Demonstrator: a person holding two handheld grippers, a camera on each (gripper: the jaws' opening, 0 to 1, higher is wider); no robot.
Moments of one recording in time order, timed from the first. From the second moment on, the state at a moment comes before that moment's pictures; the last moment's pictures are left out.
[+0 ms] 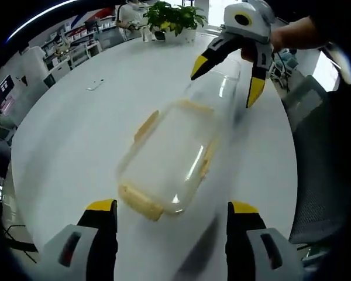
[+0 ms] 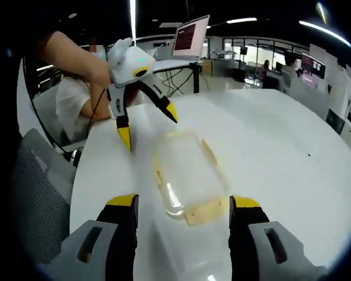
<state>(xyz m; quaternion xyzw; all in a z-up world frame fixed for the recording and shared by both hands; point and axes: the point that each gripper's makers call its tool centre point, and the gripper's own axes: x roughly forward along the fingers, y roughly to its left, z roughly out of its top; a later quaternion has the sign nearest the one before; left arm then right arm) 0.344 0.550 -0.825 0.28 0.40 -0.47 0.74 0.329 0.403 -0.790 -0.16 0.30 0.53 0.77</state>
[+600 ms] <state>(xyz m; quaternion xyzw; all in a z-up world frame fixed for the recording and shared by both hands) 0.356 0.552 -0.839 0.32 0.41 -0.51 0.68 0.336 0.400 -0.815 -0.22 0.35 0.55 0.73</state>
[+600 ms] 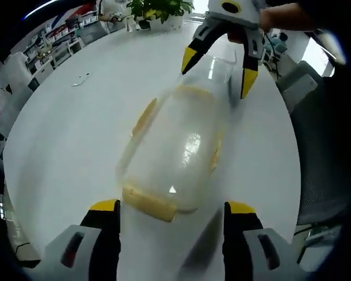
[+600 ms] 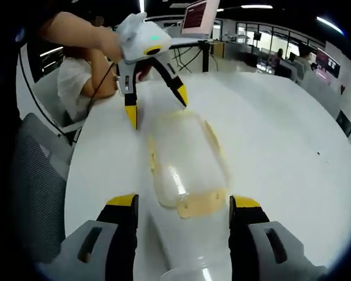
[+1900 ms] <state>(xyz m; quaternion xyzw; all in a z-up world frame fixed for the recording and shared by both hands) 0.373 0.553 -0.844 0.41 0.41 -0.57 0.58 0.354 0.394 -0.850 -0.39 0.41 0.55 0.61</state>
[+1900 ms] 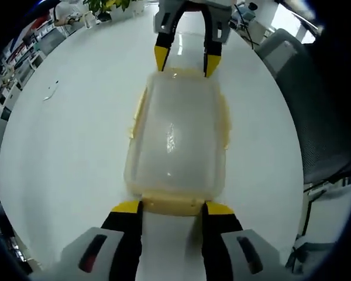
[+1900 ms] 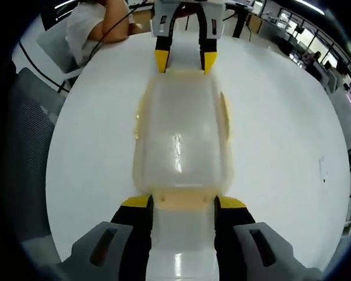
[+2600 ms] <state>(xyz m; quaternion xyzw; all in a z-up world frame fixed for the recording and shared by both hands) 0.370 0.550 -0.847 0.44 0.41 -0.57 0.56 0.355 0.394 -0.853 -0.42 0.43 0.55 0.57</state>
